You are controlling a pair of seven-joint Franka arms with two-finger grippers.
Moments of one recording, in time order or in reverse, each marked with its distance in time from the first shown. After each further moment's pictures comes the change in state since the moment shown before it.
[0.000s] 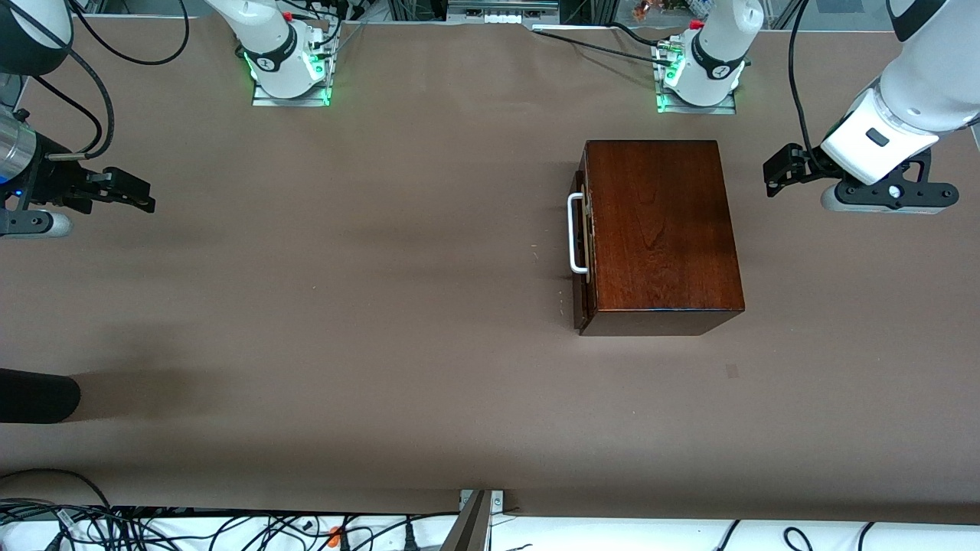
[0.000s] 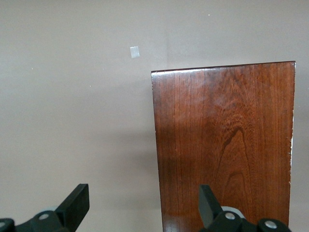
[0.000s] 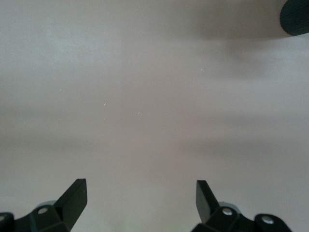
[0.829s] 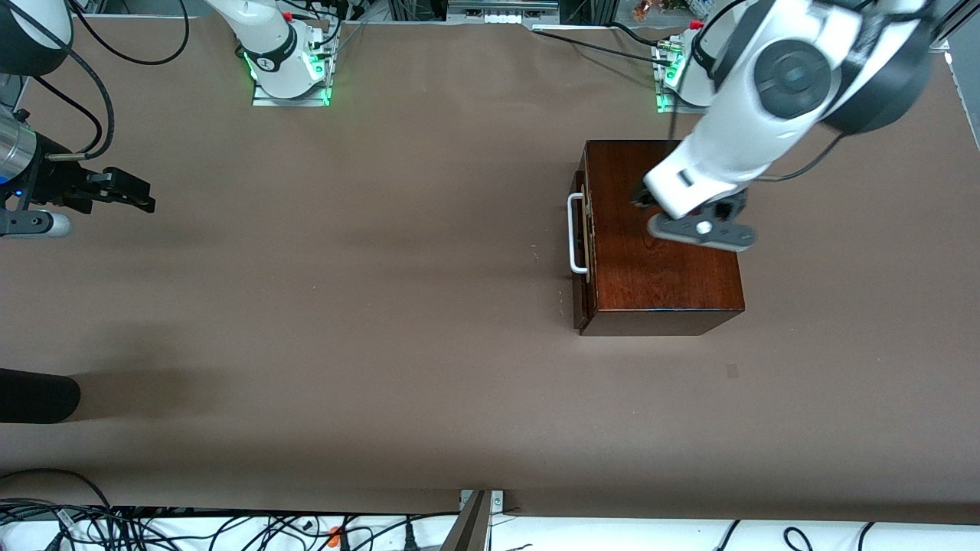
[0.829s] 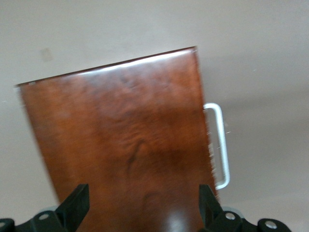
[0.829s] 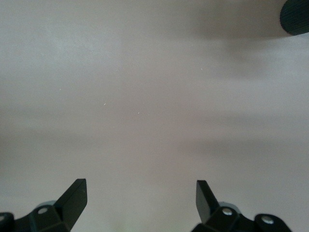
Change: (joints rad) left arm -0.045 0.250 -0.272 0.090 -0.004 0.091 -0.185; right arm 0.000 0.000 0.000 -0.001 0.000 0.000 0.000
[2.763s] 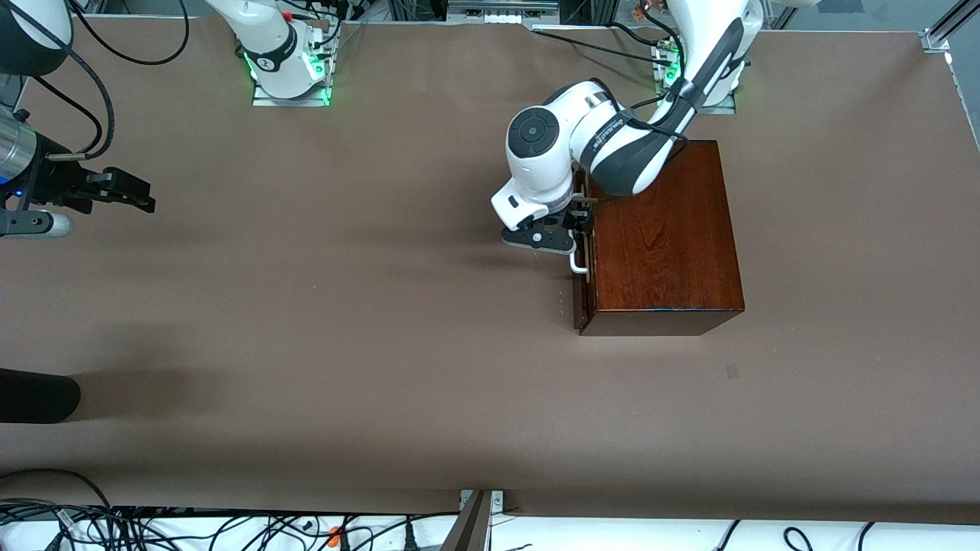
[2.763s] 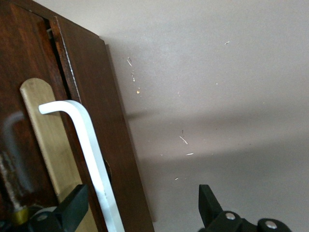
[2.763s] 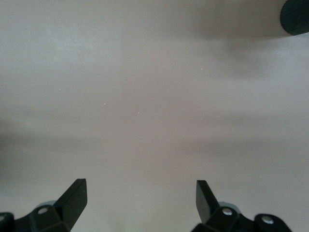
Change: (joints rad) left arm -0.289 0.239 -0.006 -0.147 0.237 0.328 -0.370; right arm 0.000 0.000 0.000 0.000 0.000 0.000 0.000
